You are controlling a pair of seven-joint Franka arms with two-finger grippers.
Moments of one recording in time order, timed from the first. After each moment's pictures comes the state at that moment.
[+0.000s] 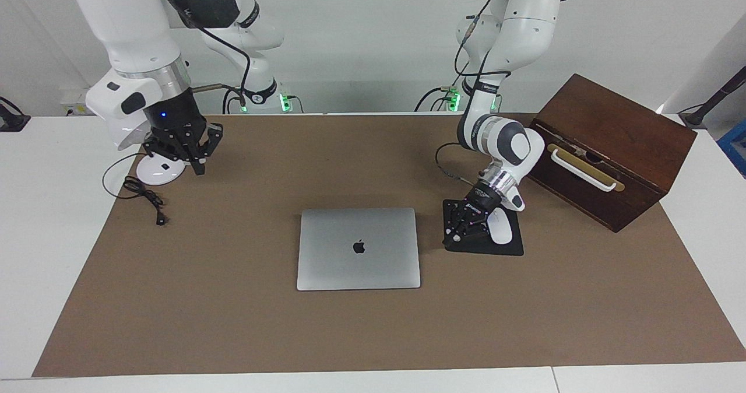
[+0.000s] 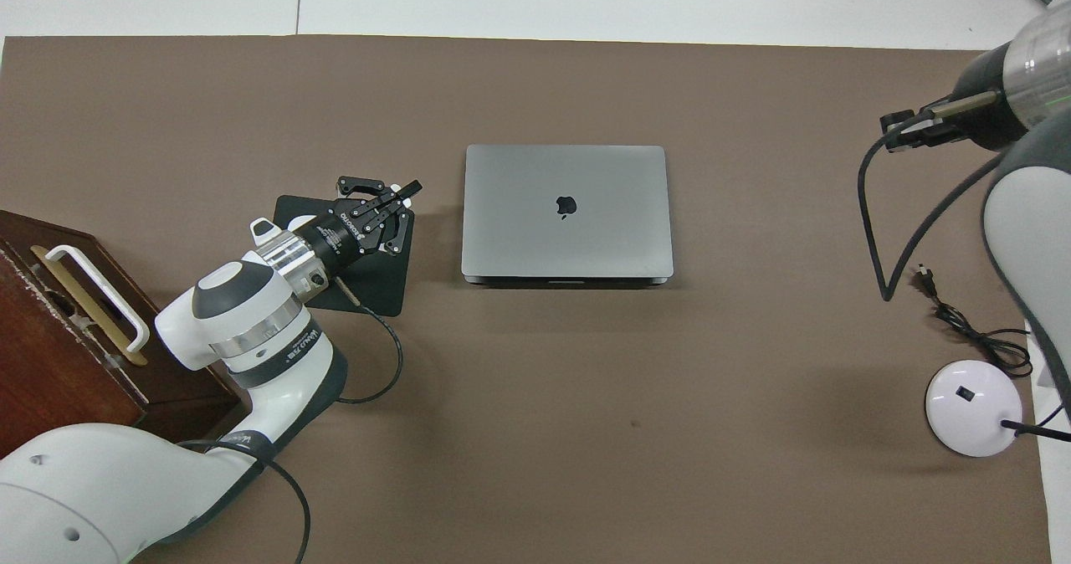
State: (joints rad) left arm -0.25 0.32 -0.06 -2.09 -2.13 2.48 -0.36; right arm 0.06 0.17 0.04 -1.34 -0.03 1.64 -0.08
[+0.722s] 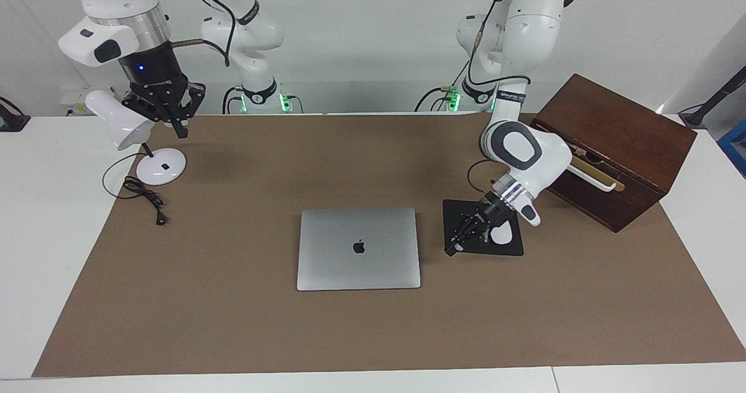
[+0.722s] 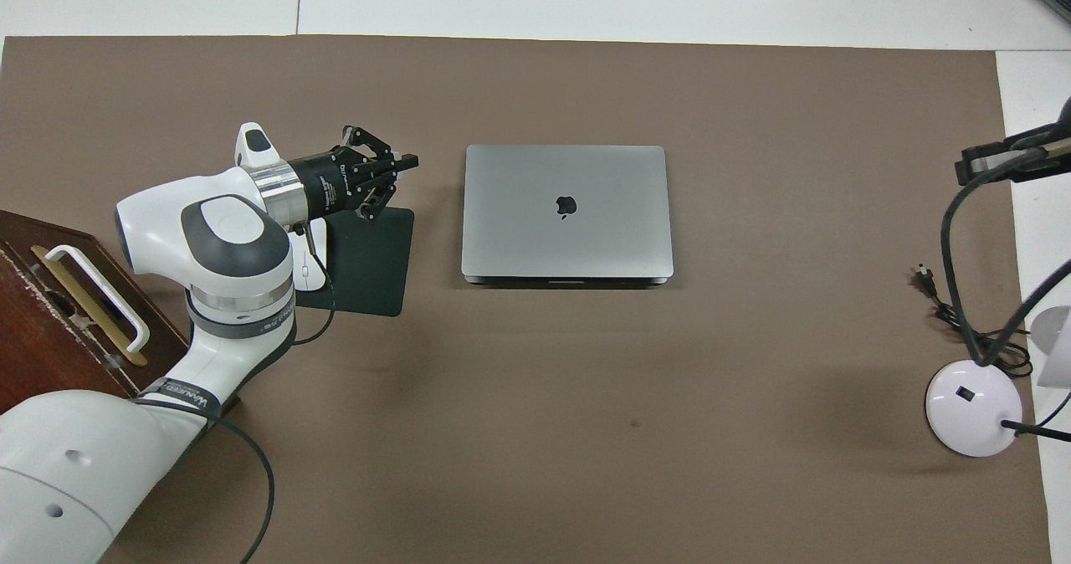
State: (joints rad) left arm -0.22 0.39 -0.05 -1.88 -1.38 2.53 -0.38; right arm 0.03 0.07 0.04 -1.34 -0.03 1.53 -0.11
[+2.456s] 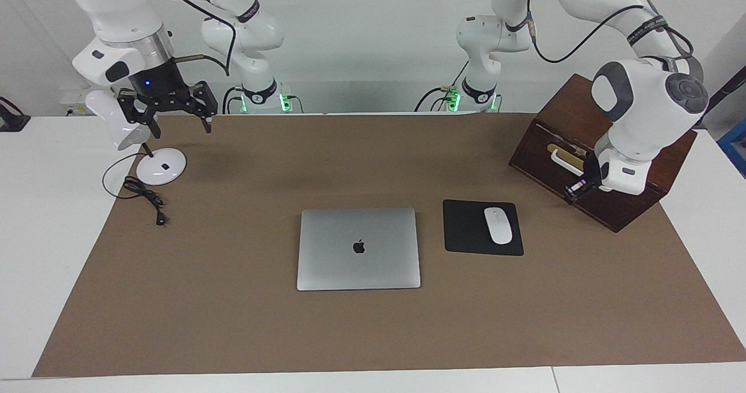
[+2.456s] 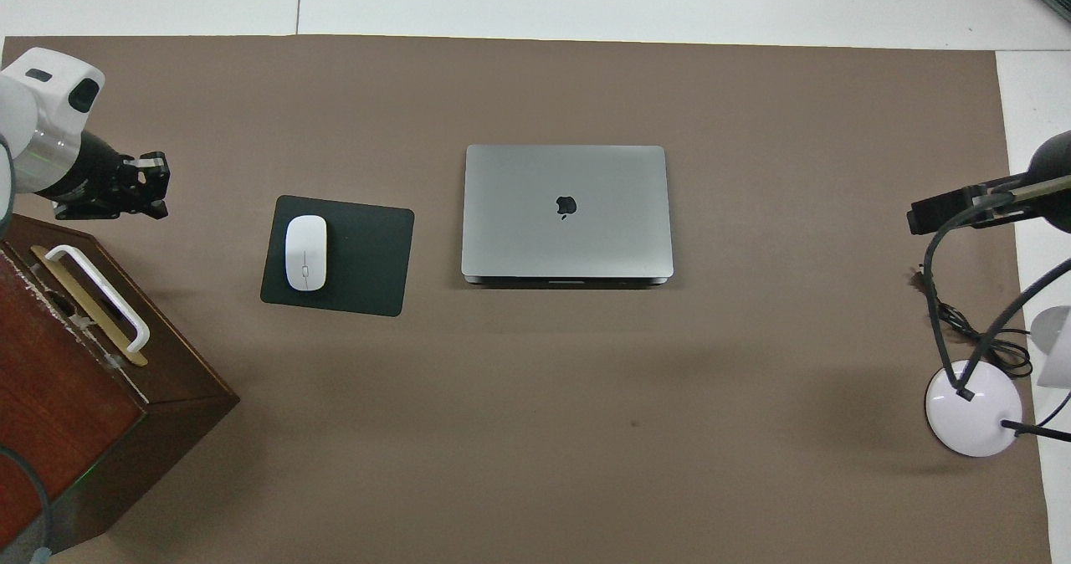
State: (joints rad) left arm -0.15 0.21 0.17 -1.64 -0.04 1.74 -0.30; right arm 0.02 0.00 0.02 -1.53 -0.03 1.58 -0.11
